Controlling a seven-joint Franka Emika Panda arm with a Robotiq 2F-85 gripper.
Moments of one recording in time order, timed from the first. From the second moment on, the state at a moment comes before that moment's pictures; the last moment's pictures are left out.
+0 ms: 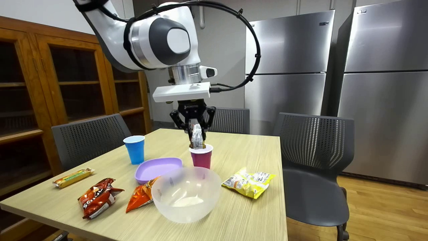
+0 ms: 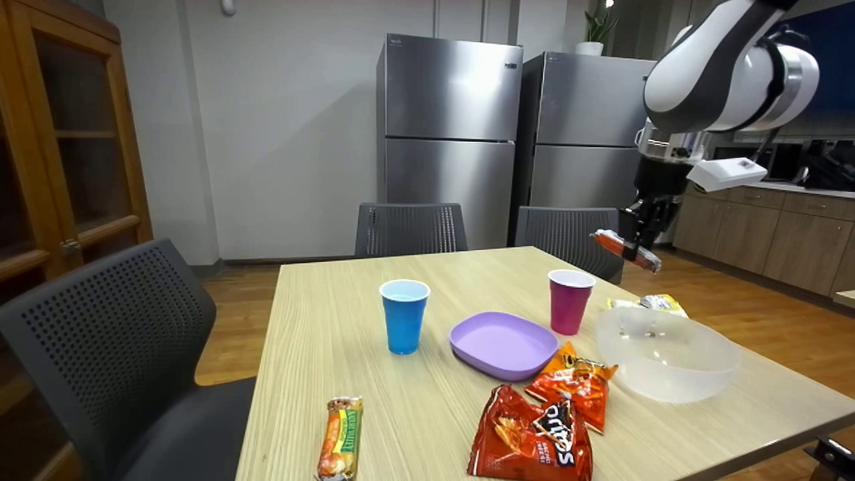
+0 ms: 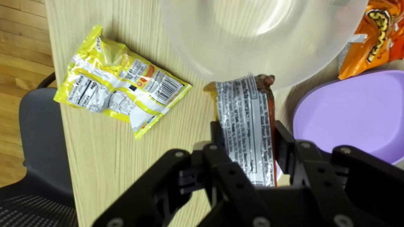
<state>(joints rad) -0.13 0.00 -0.14 -2.49 -0.06 2.68 -0.38</state>
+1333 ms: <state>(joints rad) -0.04 0.30 -0.02 -2.19 0.01 2.65 -0.24</state>
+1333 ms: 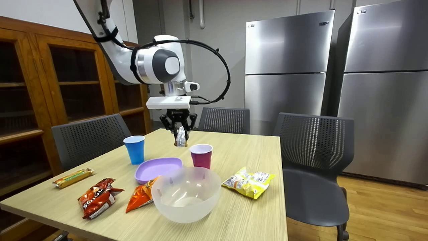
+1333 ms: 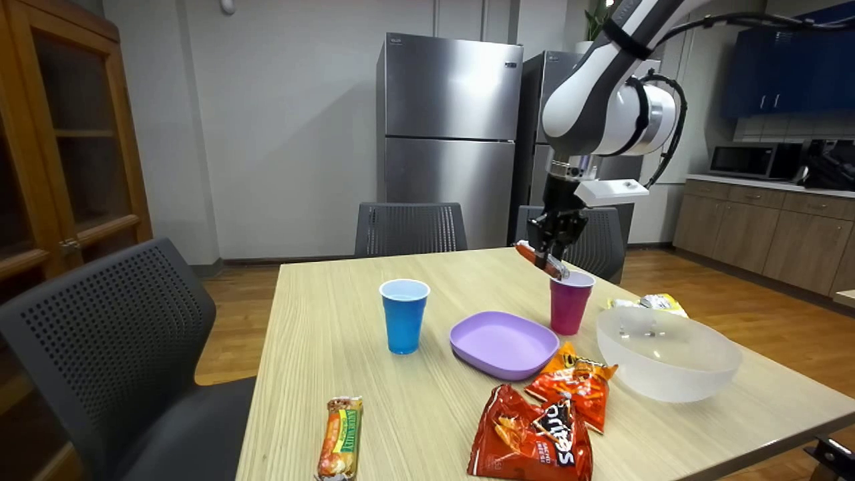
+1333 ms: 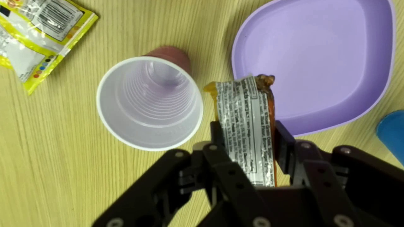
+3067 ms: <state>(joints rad) 0.07 0.59 -0.01 -1.96 -0.04 2.51 -0.07</state>
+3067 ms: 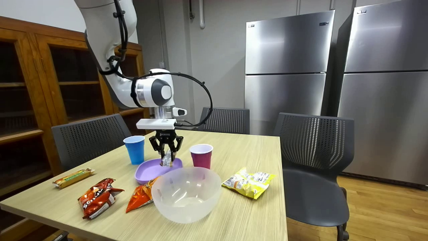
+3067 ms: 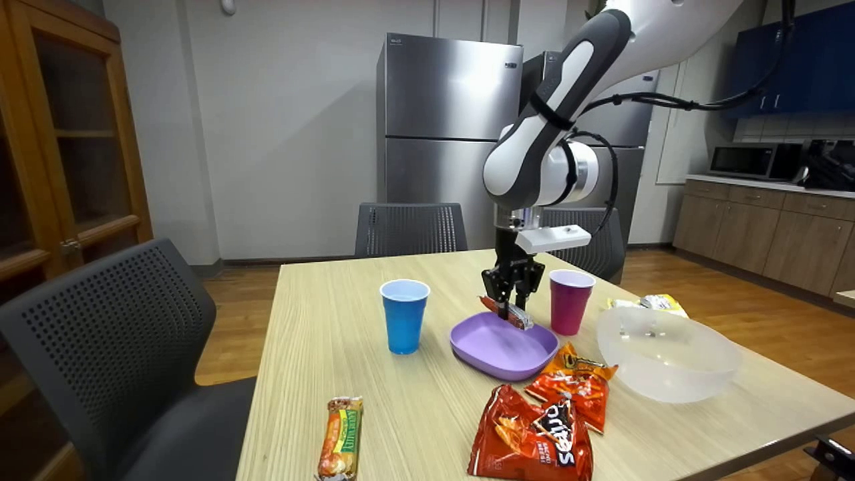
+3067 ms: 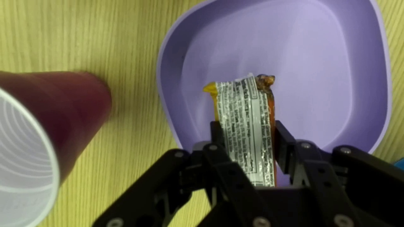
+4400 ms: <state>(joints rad) 0.06 0.57 -0.03 -1.96 -0.05 2.49 -0.04</state>
